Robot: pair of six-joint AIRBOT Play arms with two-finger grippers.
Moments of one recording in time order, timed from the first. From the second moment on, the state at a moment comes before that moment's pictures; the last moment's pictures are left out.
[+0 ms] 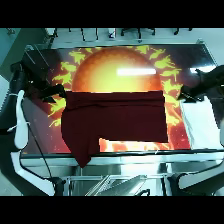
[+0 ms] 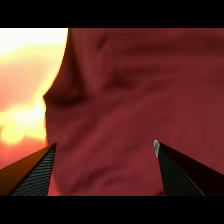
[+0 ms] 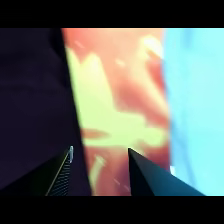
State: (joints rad) left arm 0.06 -1.80 1.85 -1.77 1.64 1.49; right arm -0.38 -1.70 1.60 1.86 -1.50 -1.68
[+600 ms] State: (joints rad) left arm 0.10 -1.00 0.66 -1.86 1.35 1.44; right arm -0.62 -1.32 0.82 2.18 -1.25 -1.91
